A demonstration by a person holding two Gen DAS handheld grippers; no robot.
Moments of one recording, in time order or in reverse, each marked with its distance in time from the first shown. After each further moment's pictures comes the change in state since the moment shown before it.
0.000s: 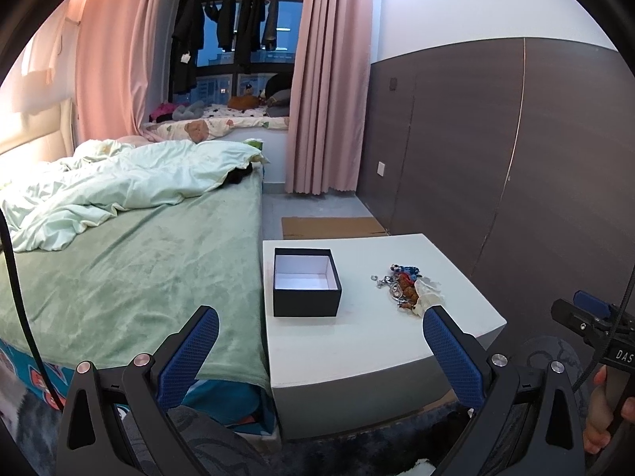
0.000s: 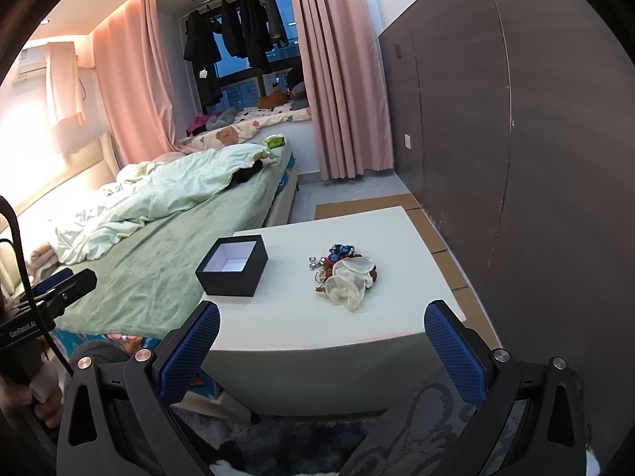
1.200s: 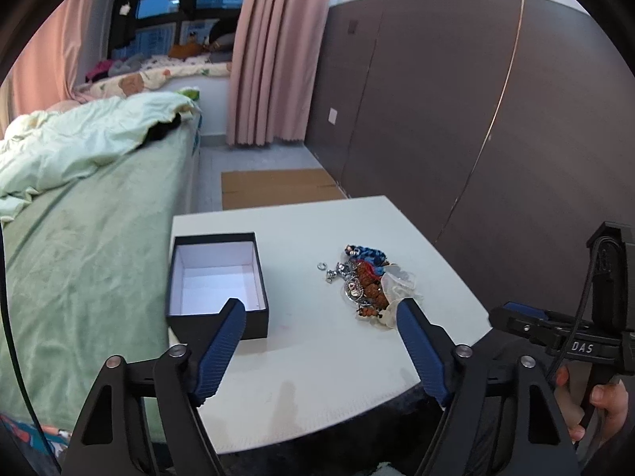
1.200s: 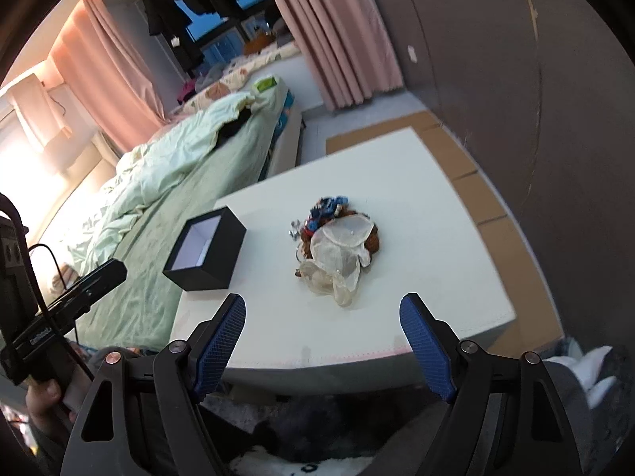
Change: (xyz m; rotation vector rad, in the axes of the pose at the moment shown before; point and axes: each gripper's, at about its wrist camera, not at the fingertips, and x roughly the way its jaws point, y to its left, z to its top) left arm 0.156 -0.040 0.029 0.019 0.227 -0.205; right arm 0.142 -0.074 0.018 0.183 0.288 0.144
